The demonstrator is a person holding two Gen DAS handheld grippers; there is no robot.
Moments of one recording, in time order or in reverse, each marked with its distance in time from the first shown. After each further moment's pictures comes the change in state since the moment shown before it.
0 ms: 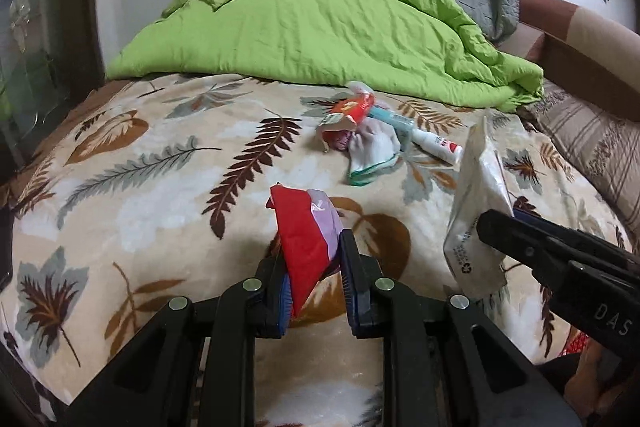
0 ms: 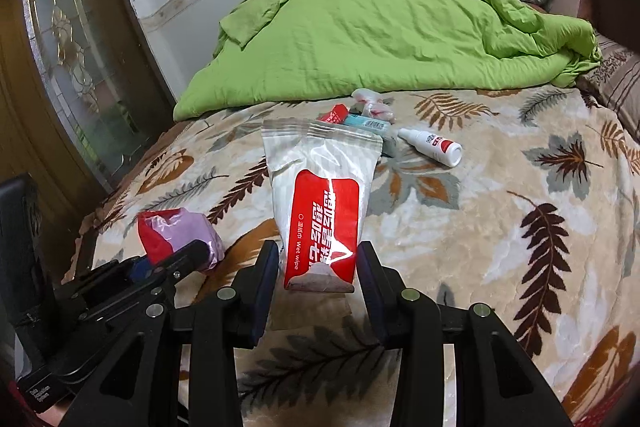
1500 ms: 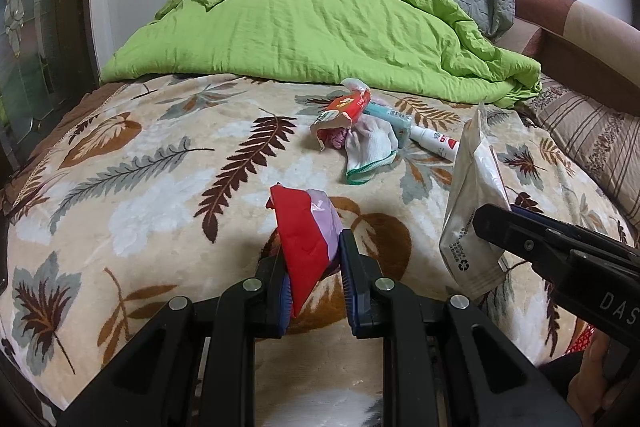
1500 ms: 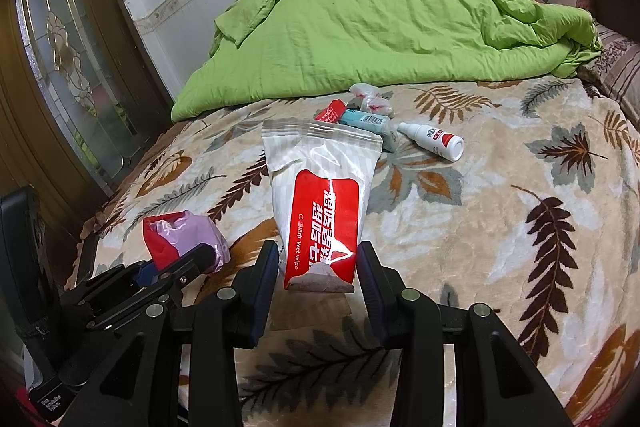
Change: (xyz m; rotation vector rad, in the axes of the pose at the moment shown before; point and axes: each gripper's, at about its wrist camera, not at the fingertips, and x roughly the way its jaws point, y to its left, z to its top) left arm 0.006 -0.011 -0.001 0.020 0.002 -0.003; right arm 0.006 -0.005 0.002 0.014 0.015 0.001
